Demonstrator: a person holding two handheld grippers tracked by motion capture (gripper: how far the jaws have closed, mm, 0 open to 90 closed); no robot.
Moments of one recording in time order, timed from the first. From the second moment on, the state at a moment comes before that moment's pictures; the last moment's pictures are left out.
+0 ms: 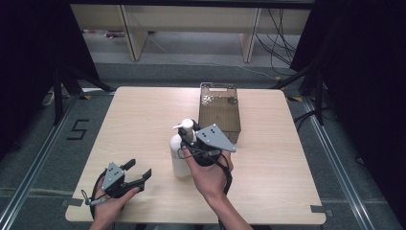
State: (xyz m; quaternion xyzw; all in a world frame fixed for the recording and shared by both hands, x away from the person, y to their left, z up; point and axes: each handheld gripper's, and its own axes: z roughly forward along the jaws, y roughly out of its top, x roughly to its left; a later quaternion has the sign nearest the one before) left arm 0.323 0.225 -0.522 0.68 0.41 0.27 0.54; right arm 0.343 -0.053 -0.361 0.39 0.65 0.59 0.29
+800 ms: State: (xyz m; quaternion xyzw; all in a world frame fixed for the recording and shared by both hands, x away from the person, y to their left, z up) left arm 0.328 0.225 -0.523 0.67 0.41 0.27 0.55; right arm 0.353 -0.103 -0.337 0.43 0.59 0.58 0.35
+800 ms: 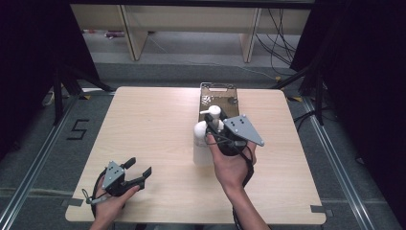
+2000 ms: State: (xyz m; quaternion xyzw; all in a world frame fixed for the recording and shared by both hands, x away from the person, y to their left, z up) left arm 0.326 0.222 -0.523 0.68 0.41 0.28 0.55; right arm 0.386 -0.131 -0.309 0.45 0.56 0.58 0.39
